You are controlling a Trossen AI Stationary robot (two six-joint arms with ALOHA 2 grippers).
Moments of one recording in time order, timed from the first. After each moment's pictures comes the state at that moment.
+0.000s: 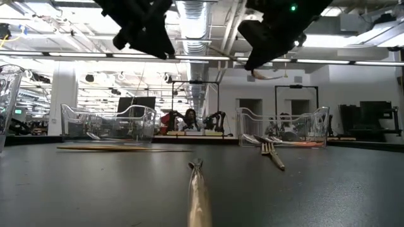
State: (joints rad) left arm -0.14 1.34 0.96 -0.36 -0.75 -0.50; right arm 0.31 1.62 1.12 -0.54 1.05 0.59
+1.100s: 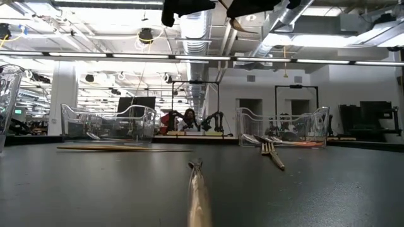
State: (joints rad) left arm -0.10 1.44 0.96 0.46 -0.48 -0.07; right arm 0.42 1.62 1.12 0.12 1.30 0.12
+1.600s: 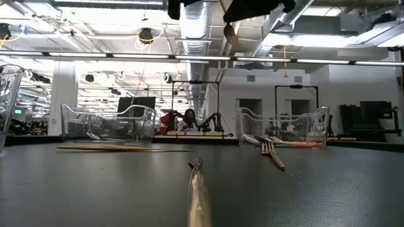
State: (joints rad) left arm -0.10 1.44 0.96 0.45 -0.32 0.05; right arm 0.40 1.62 1.12 0.08 1.23 0.12
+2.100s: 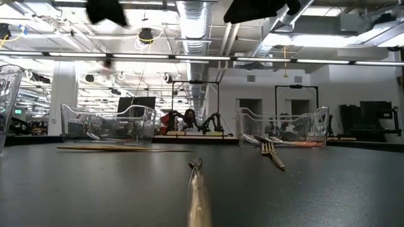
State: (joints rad) left arm -0.27 1.15 1.14 -0.89 -0.34 -0.54; right arm 0.42 1.62 1.12 0.00 1.23 0.24
